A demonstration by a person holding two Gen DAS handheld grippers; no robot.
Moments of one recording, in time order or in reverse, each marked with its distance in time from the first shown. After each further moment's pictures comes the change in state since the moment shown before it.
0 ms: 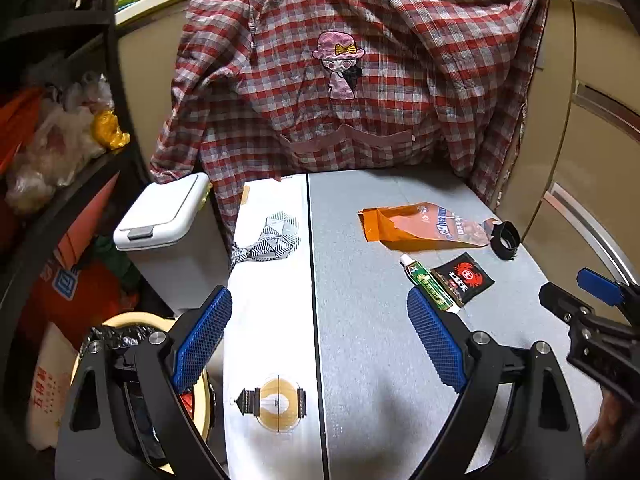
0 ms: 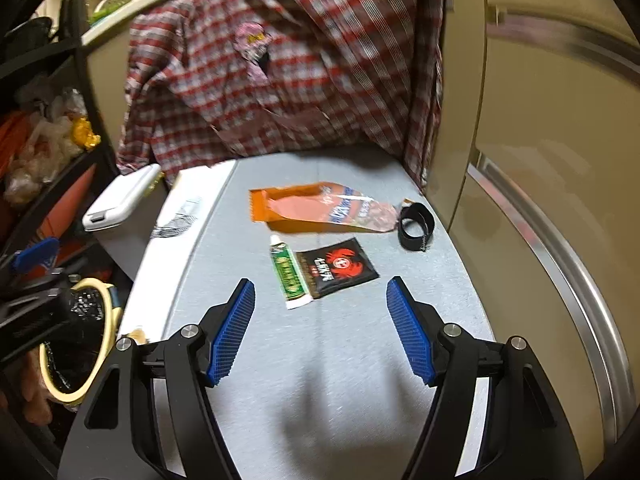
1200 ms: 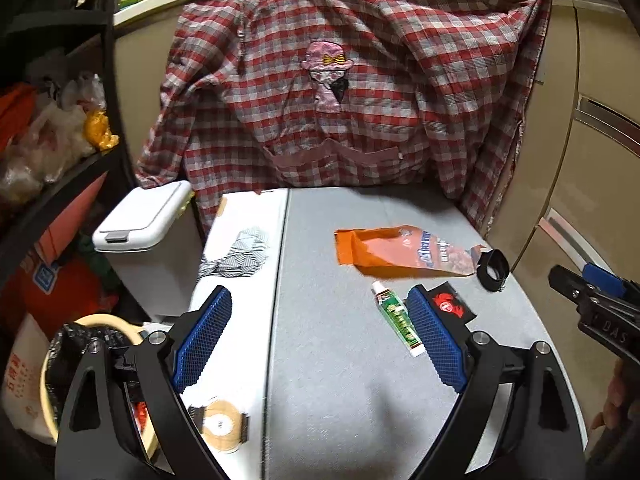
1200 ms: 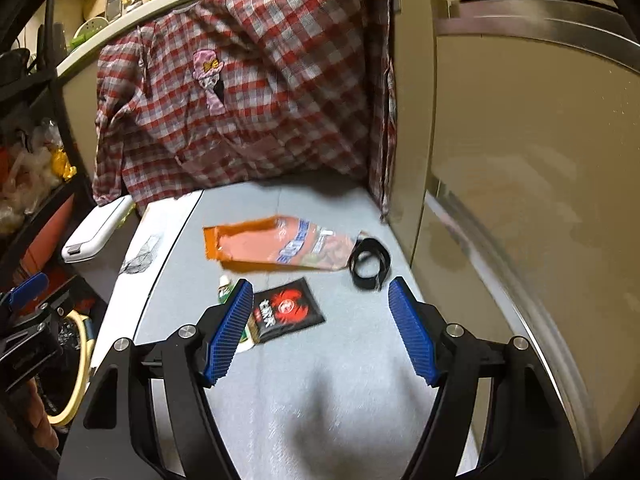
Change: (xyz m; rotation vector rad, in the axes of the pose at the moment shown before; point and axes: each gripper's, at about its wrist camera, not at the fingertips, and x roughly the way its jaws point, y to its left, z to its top) left arm 0.021 -0.041 0.008 -0.065 -0.058 -0.022; right arm 0.016 -0.058 0.027 0.036 -0.087 -0.030
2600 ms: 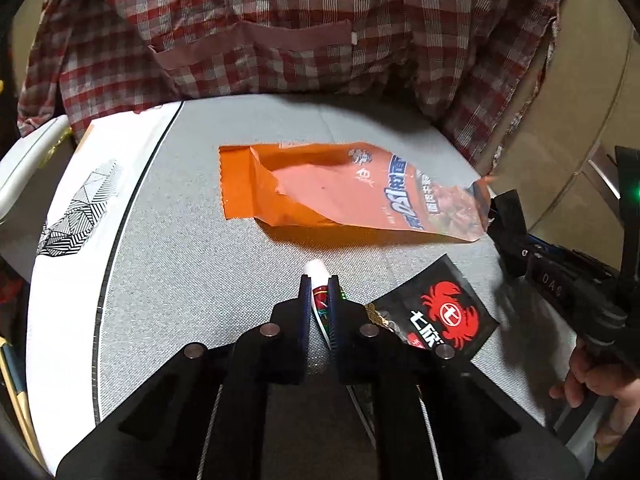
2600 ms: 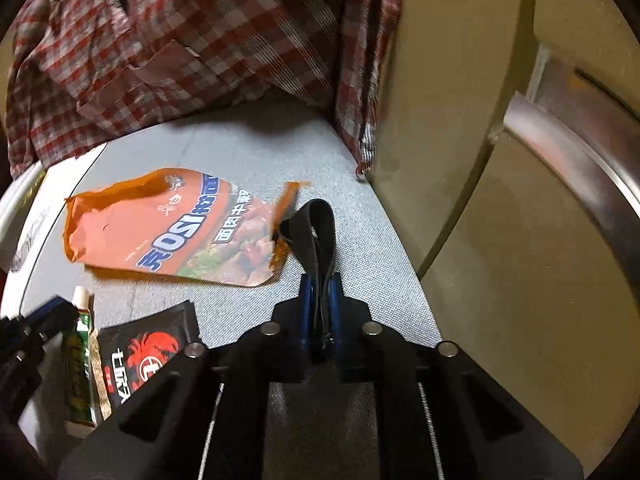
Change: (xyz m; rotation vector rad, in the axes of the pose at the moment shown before) left arm 0.180 -0.055 -0.027 0.008 0.242 -0.215; right arm 0.185 -0.032 -0.001 -0.030 0.173 -0.139
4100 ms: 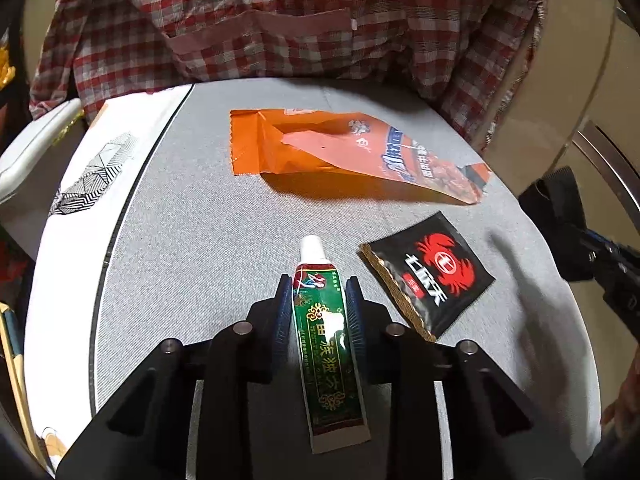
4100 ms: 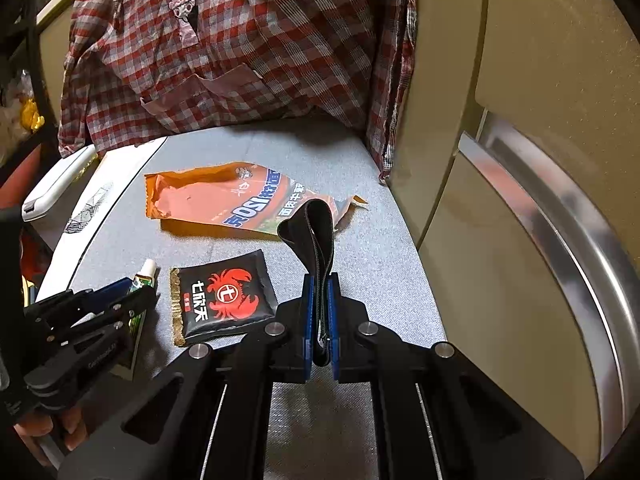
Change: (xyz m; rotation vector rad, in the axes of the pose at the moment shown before) left arm -0.013 -0.007 -0.032 0.002 0.018 0.025; right arm -0.080 0.005 -0.027 -0.068 -0.045 0.098
